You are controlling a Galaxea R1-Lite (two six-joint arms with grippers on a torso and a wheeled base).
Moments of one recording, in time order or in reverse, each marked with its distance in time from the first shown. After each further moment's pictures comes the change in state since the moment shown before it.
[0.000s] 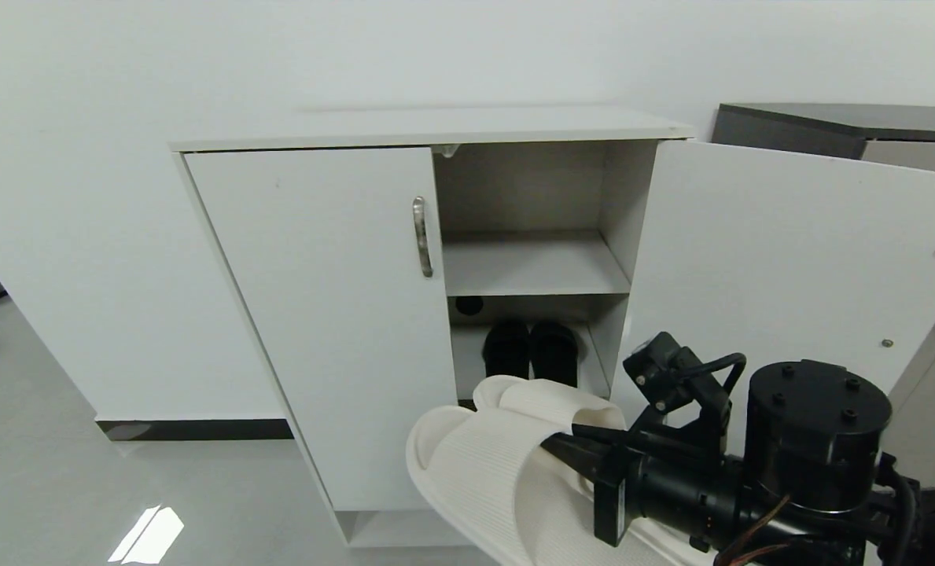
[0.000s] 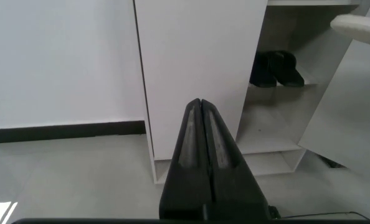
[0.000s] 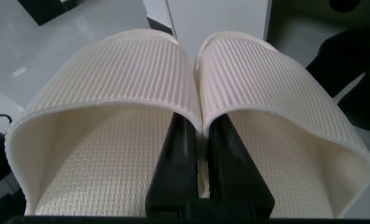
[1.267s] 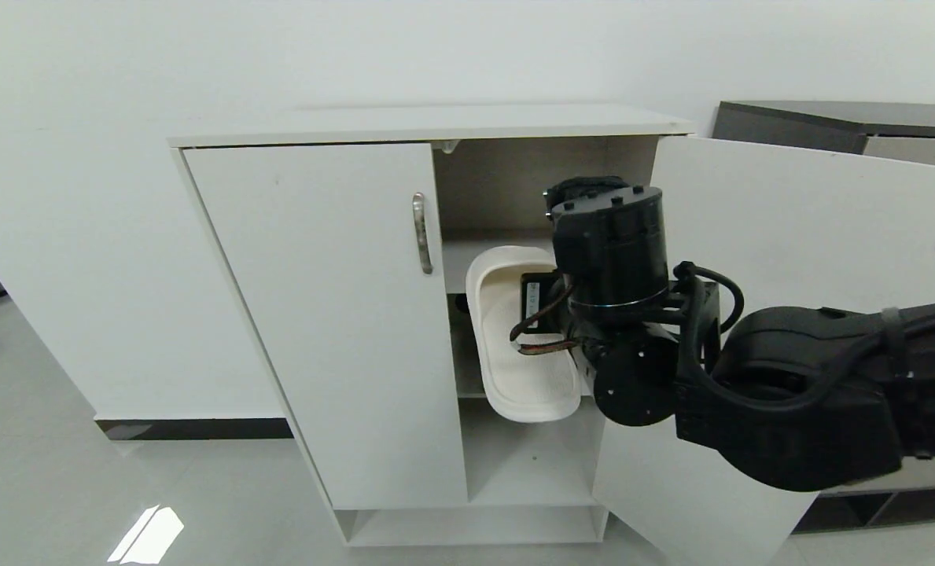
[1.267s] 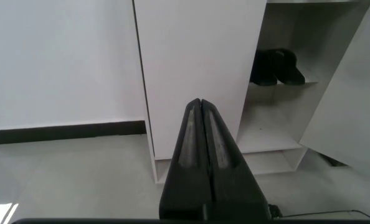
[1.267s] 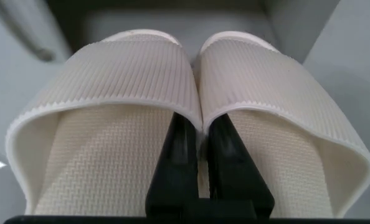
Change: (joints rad) left arm 0.000 0.000 0.000 0.000 -0.002 0.008; right arm 0.047 0.196 -0.822 0.667 -0.905 0.014
